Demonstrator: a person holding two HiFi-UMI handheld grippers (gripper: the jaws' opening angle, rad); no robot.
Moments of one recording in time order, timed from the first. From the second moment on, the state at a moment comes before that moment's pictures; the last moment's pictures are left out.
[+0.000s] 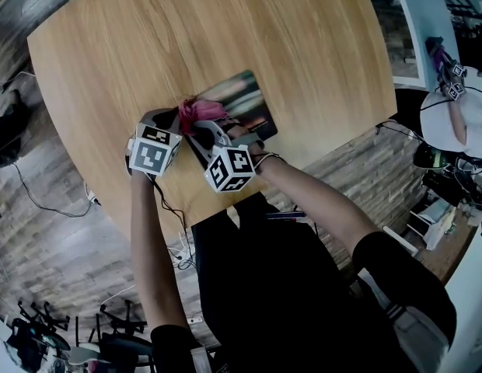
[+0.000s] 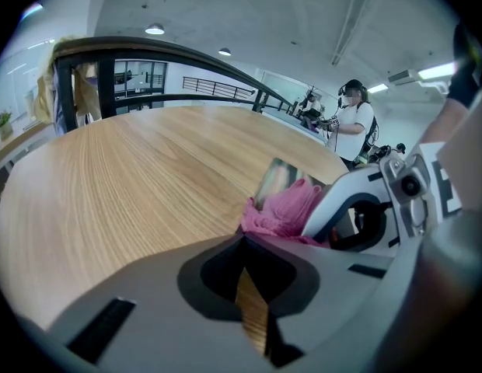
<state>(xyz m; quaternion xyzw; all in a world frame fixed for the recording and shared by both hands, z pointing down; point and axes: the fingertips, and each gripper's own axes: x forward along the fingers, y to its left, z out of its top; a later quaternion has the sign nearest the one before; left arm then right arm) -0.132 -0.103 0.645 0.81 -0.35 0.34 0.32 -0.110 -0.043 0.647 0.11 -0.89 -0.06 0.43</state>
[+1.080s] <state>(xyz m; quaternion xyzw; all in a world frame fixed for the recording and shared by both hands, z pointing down) -0.132 -0.102 0.646 0.79 -0.38 0.36 0.32 -0.067 0.077 0.644 -0.01 -0.90 -0.08 0.42</state>
